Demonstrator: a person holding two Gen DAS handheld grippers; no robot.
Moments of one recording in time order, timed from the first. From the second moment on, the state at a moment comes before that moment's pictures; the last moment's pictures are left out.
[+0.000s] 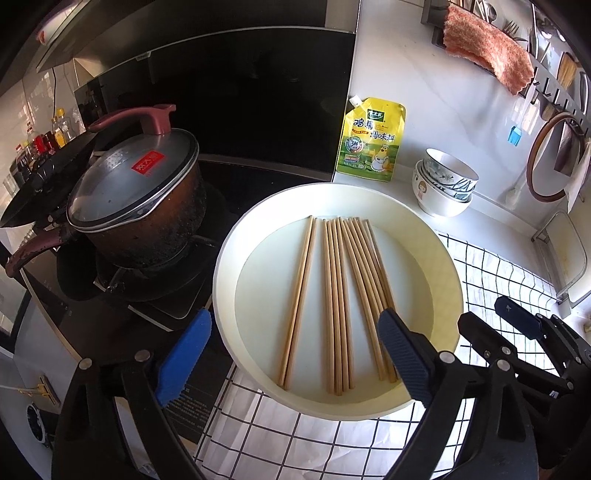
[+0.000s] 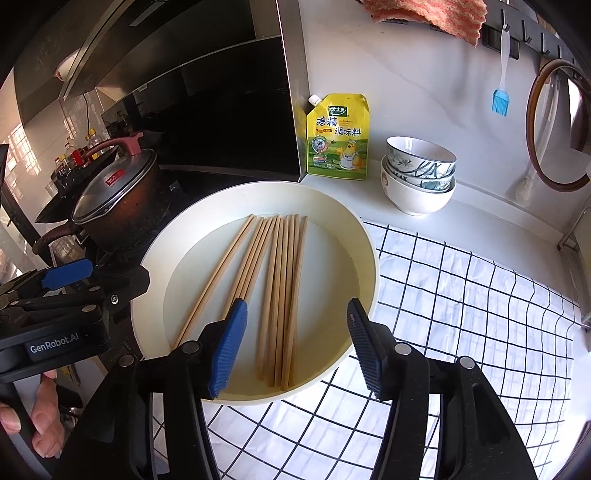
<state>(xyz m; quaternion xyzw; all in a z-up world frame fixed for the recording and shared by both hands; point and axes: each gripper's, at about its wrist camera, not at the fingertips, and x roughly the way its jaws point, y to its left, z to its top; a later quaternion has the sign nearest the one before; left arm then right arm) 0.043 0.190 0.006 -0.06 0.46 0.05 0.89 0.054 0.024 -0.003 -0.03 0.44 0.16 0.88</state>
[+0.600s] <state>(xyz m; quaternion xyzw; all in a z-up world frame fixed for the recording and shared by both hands) 0.040 0.191 0.011 -0.06 0.45 0.06 0.89 0.051 0.018 0.000 -0.03 0.44 0.15 0.89</state>
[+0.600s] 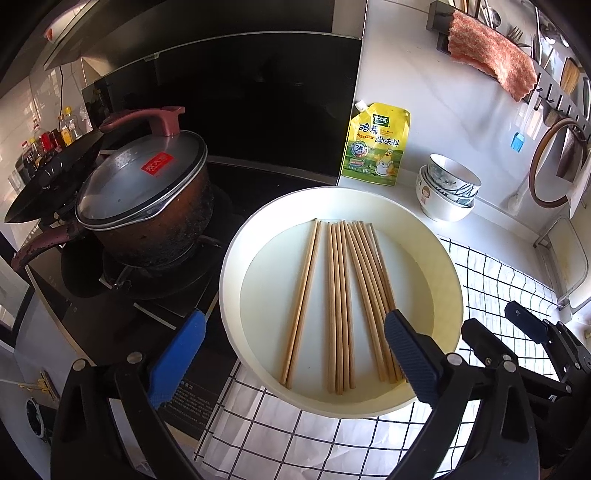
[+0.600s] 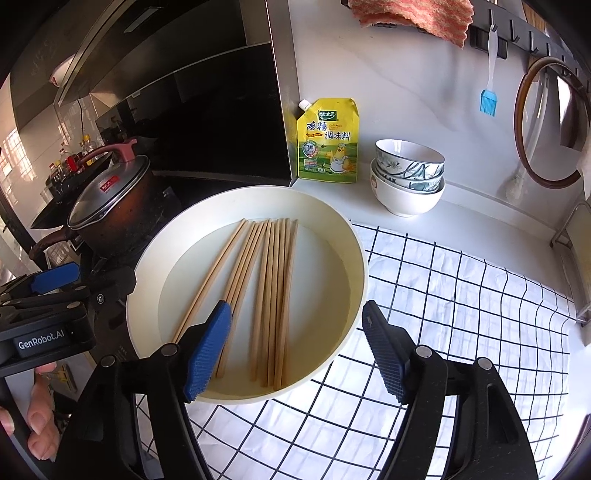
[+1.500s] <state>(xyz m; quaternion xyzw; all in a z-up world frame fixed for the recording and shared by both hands) 0.037 0.184 0.011 -0.05 0.46 0.06 0.89 0.047 0.022 0.002 -0.04 0.43 0.15 0.89</state>
